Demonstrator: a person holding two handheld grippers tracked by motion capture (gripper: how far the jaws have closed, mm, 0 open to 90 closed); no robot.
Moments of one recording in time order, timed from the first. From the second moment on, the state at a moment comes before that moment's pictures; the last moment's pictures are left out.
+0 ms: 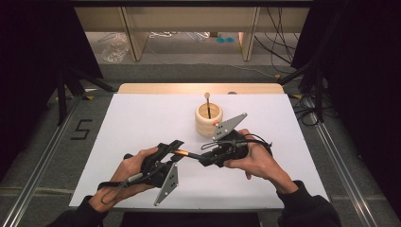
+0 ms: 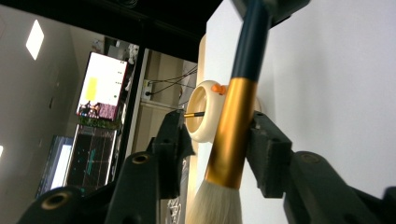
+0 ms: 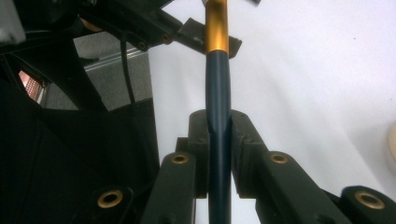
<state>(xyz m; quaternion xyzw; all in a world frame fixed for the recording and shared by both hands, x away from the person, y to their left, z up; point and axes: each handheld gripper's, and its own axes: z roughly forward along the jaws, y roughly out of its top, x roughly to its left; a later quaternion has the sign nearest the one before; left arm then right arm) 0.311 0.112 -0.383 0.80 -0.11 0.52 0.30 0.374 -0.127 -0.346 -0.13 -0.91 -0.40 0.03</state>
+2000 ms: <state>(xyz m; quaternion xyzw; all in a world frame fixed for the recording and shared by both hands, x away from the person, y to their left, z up) 0.348 0.157 -0.360 0.73 0.25 0.16 0.62 0.379 -0.134 -0.337 -0.11 -0.87 -0.48 -0.01</state>
